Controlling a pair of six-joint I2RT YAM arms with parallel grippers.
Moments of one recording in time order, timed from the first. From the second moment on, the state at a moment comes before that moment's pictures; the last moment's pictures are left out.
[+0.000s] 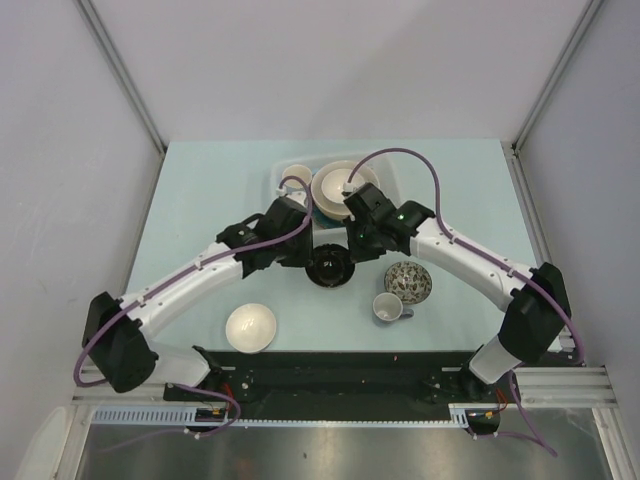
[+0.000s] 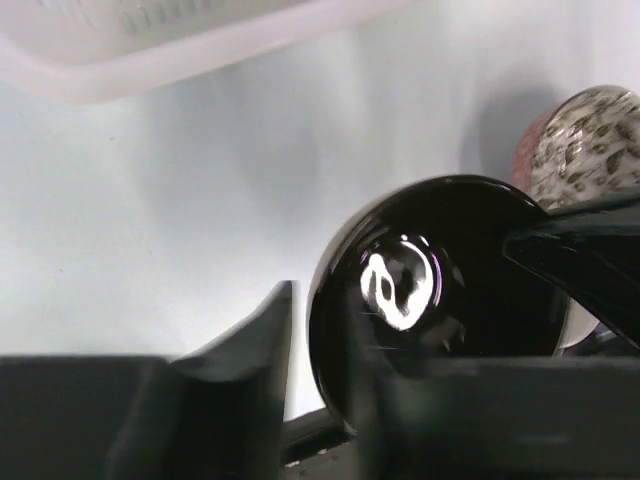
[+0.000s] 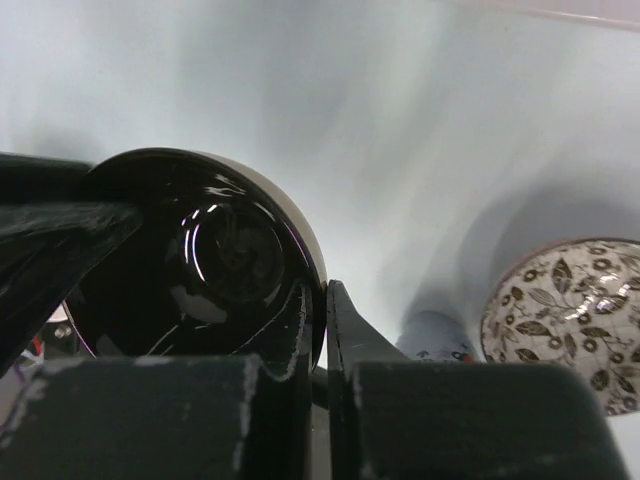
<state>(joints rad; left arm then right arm) -0.75 1.37 1.12 -0.64 -0.10 -0.58 0.77 1.57 1.39 -0.80 0.01 0.51</state>
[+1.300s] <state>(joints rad) -0.59 1.09 0.97 -0.68 -0.26 -0.58 0.43 2.27 2.26 -0.88 0.04 0.30</state>
